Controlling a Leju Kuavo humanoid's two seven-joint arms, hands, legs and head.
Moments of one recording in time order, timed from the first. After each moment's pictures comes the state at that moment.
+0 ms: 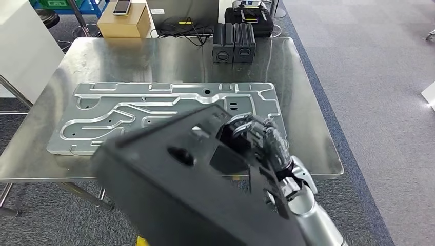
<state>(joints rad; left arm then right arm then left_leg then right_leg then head) -0.08 -0.05 1.37 -0.25 -0.98 0.03 -0.30 -0.30 -0.07 0.34 -1.71 0.45 -0.08 -0.50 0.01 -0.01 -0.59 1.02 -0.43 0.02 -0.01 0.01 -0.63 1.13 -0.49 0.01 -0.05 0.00</state>
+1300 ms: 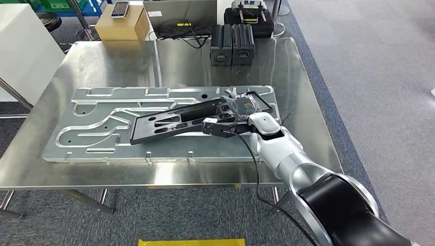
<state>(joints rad) -0.10 -0.03 1.32 -0.24 -1.05 -0.04 -0.40 -1.01 0.11 0.51 -0.36 1.24 -0.23 0.03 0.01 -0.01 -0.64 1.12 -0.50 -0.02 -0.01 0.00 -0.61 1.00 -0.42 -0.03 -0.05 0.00</state>
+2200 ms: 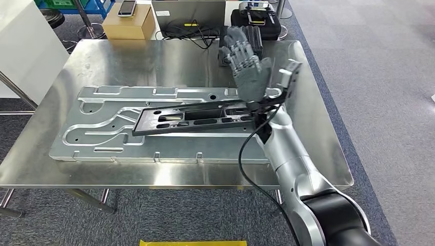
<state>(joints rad) -0.10 -0.03 1.32 -0.23 -1.02 -0.02 -0.39 -0.88 0.15 0.09 -0.84 -0.06 0.42 -0.52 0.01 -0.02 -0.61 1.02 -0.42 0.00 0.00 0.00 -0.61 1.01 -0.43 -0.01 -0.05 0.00</state>
